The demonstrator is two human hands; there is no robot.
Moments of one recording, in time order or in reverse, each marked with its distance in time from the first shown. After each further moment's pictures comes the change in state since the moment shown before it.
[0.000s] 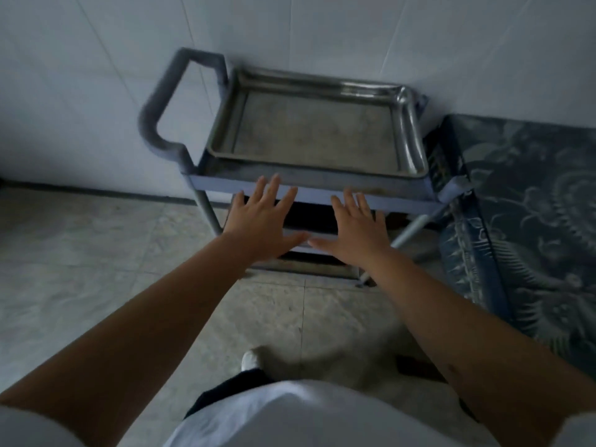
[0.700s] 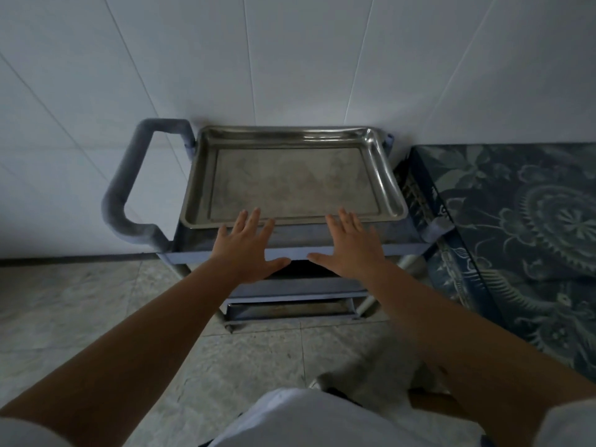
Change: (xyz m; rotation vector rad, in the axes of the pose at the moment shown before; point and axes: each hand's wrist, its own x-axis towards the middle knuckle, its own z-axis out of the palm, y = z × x) left_hand 0.111 -0.045 -0.013 0.051 -0.135 0.080; right_hand 0.087 0.031 -0.037 -0.009 0.028 0.091
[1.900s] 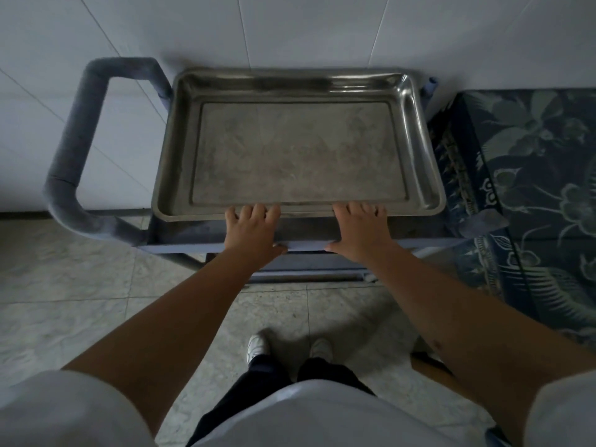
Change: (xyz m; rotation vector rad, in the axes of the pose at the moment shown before) left_hand 0.093 0.008 0.075 -0.015 0.054 -0.018; right_hand 0.090 0.036 0.057 -0.103 -0.010 -0.071
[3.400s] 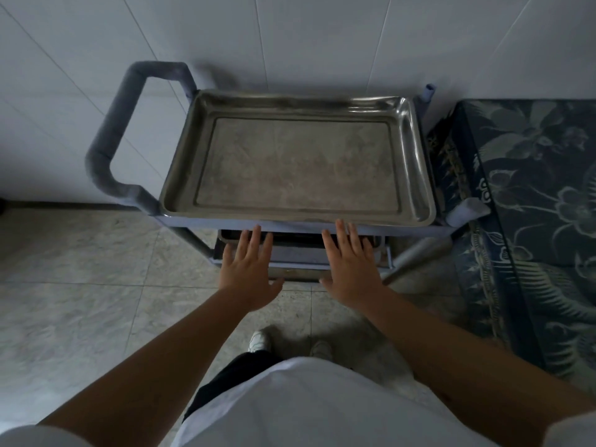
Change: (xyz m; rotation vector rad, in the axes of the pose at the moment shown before) left_hand -0.124 0.048 0.029 -0.057 -0.148 -0.156; right_hand -0.112 -0.021 0.050 0.090 0.013 -0.135
